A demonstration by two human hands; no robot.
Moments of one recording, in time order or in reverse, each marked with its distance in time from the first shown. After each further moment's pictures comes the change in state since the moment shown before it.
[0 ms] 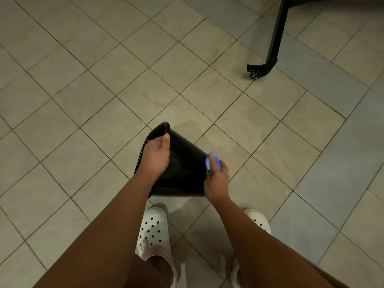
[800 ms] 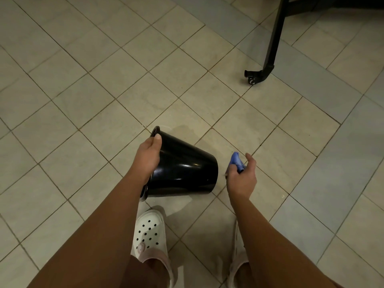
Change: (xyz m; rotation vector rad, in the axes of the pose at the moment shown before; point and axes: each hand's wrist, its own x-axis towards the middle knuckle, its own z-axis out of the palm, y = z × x) left_hand 0.008 -0.007 -0.015 -0.156 -0.076 -0.123; right_hand 0.013 0.007 -0.049 0.339 0.474 0.202
